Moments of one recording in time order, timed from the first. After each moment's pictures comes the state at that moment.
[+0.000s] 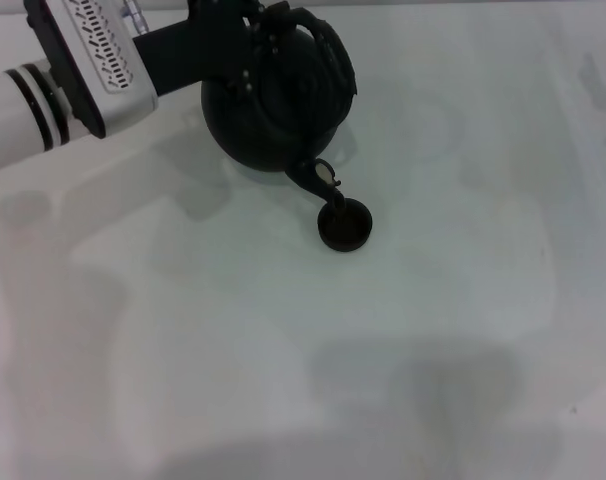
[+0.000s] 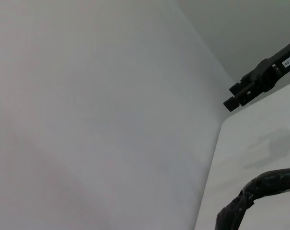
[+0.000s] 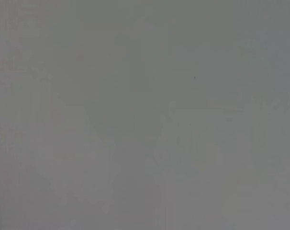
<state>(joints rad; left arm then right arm) -0.89 -2.07 2.84 -0.15 -0.59 1.19 -0.11 0.59 2.03 -0.91 0.00 -0.40 -0.94 0.33</state>
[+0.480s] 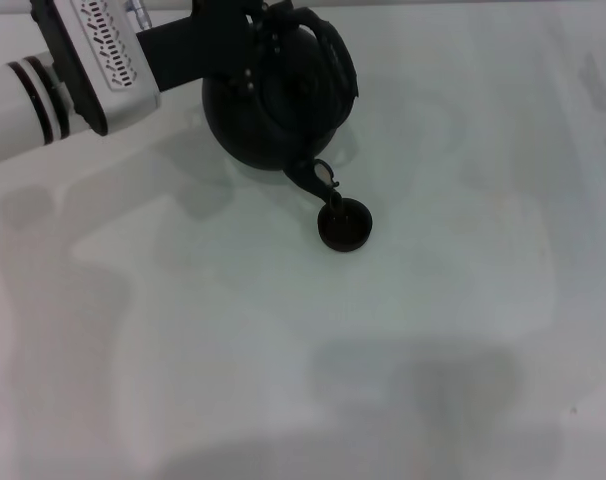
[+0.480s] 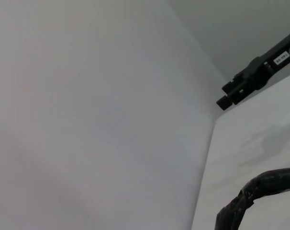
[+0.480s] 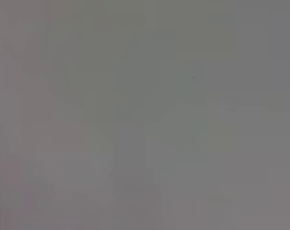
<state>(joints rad) -0.90 -2.07 2.84 -0.16 -0.56 1.19 -0.11 0.59 2.03 -0.91 0.00 -0.40 -0.94 0.34</state>
